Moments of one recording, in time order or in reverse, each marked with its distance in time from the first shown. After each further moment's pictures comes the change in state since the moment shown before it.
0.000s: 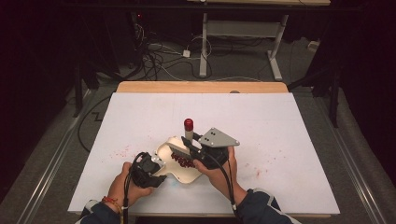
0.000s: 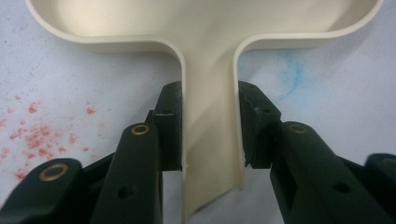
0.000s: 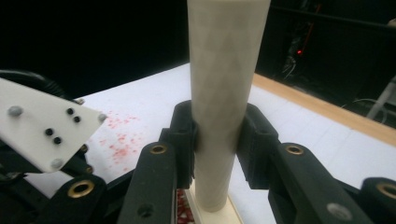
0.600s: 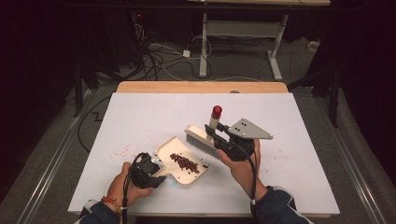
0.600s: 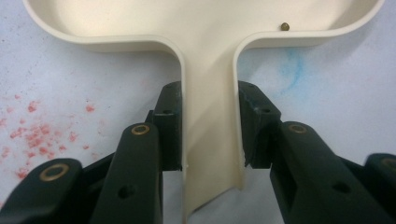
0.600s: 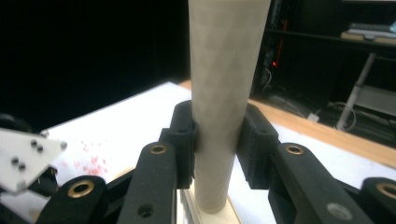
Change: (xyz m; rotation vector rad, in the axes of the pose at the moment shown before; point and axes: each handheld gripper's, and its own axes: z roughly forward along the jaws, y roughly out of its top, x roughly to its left) left arm 0.000 -0.002 0.000 0.008 0.003 0.023; right arm -0.044 0.010 -0.046 -0.068 -0.073 0.068
